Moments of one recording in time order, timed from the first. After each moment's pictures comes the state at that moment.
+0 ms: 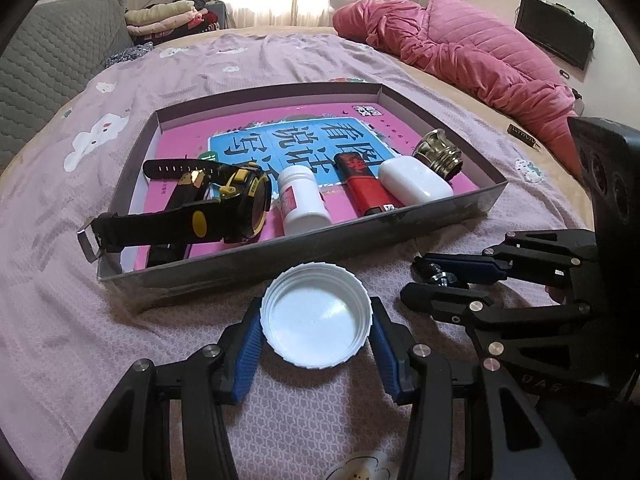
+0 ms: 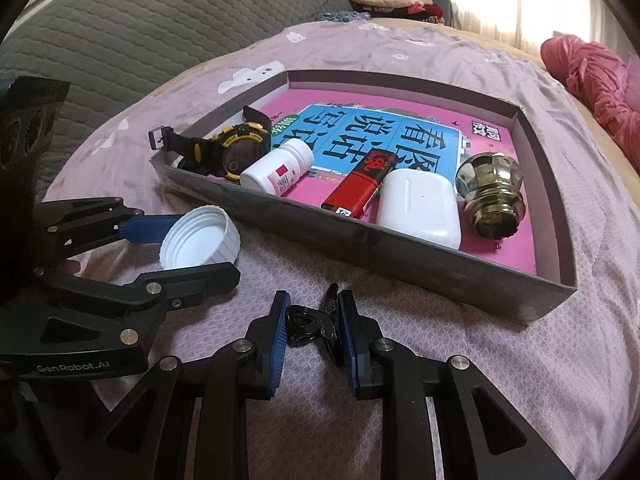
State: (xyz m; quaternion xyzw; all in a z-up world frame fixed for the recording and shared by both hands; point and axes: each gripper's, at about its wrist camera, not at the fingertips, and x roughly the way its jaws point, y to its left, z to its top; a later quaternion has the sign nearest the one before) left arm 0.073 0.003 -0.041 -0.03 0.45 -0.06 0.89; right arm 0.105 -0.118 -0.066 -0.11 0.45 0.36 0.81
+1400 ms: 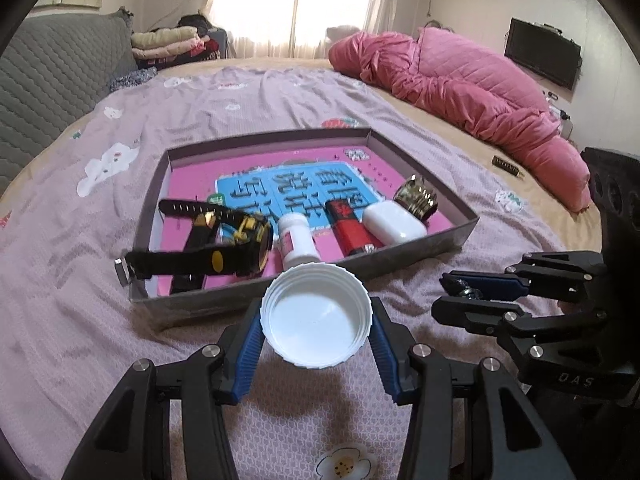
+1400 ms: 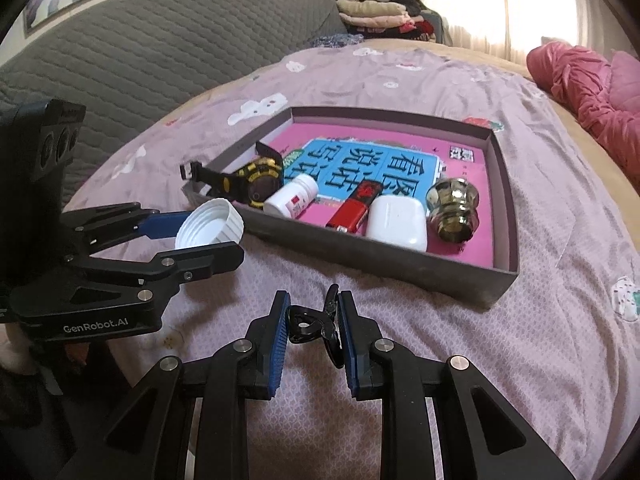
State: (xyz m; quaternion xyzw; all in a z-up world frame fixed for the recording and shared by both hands) left arm 0.056 0.005 -0.010 -0.04 0.40 -0.07 0.91; right arm 0.079 -0.147 -0.025 -0.08 0.41 0.36 0.83
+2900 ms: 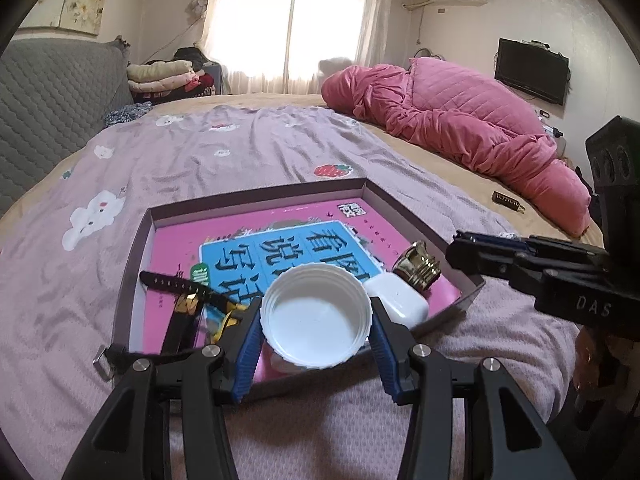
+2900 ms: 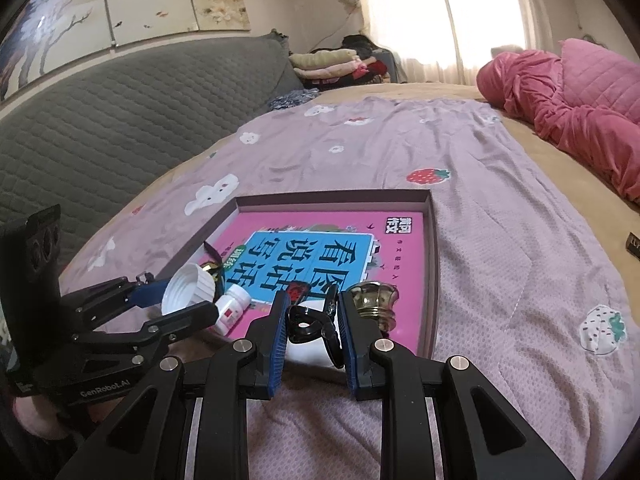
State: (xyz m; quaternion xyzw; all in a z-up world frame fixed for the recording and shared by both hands) left arm 0.098 -0.004 0.001 -0.03 0.33 -0.08 0.94; right arm 0.137 -0.181 0.008 0.00 0.35 0.31 0.88
